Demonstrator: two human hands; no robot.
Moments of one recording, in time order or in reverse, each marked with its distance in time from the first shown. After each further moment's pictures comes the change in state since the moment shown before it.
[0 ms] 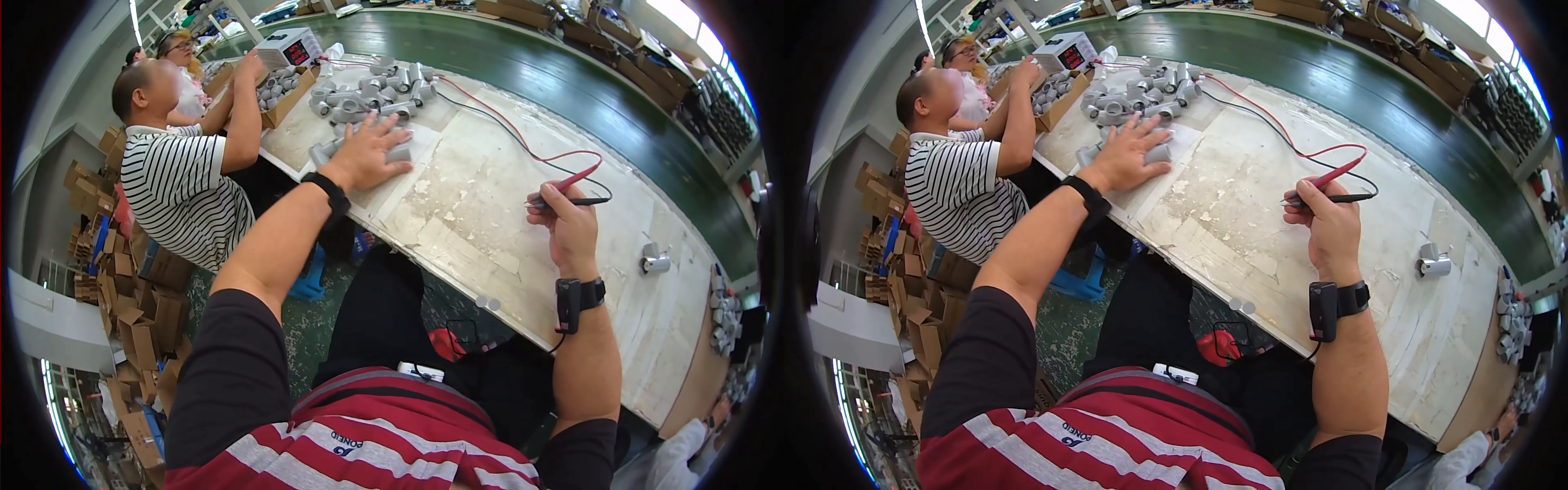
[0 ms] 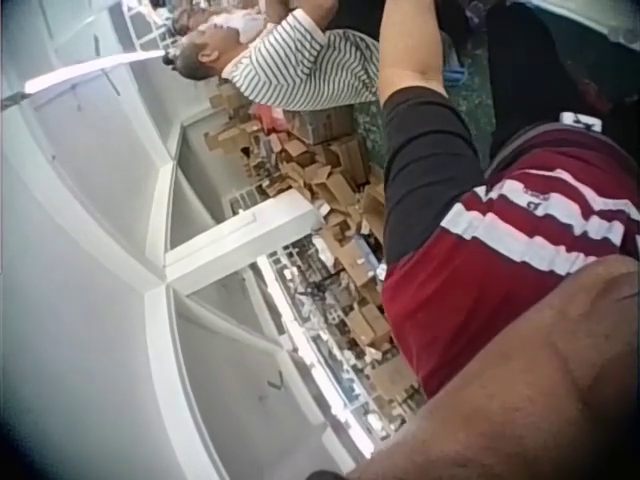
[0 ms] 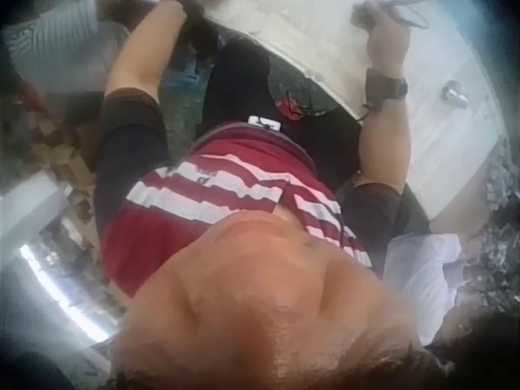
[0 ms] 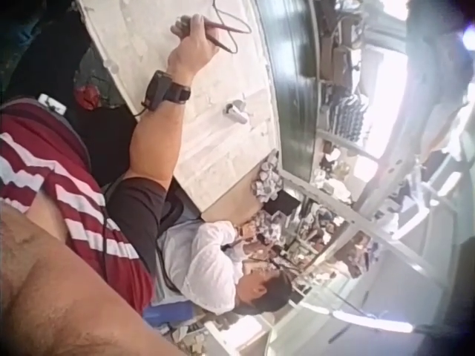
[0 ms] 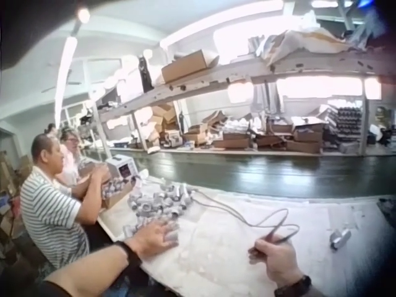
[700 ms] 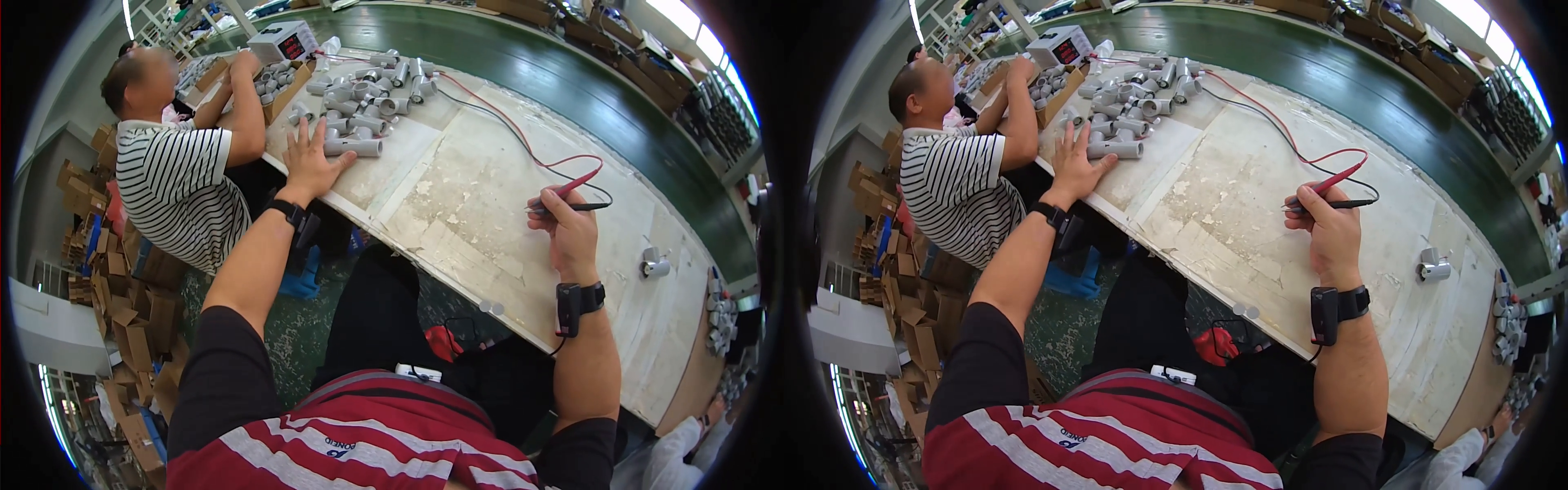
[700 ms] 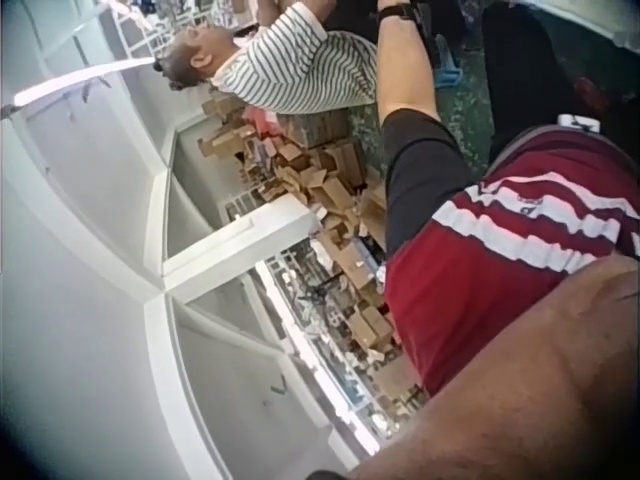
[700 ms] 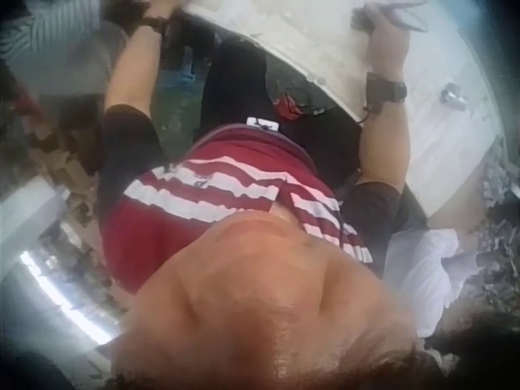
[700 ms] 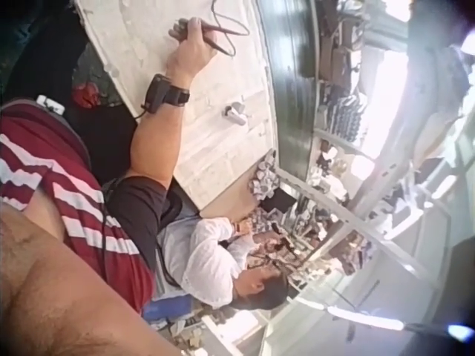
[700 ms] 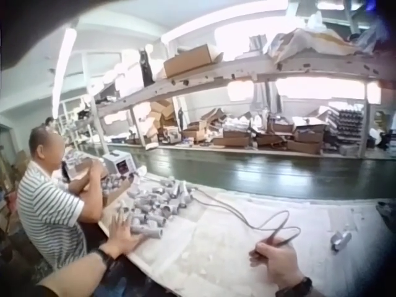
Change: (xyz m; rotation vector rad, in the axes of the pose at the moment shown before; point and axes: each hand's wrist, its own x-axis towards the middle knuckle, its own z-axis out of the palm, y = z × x) left_hand -0.049 -0.079 0.040 -0.021 0.410 -0.412; right_hand -0.002 0.003 0.002 -0.063 0.014 -0.005
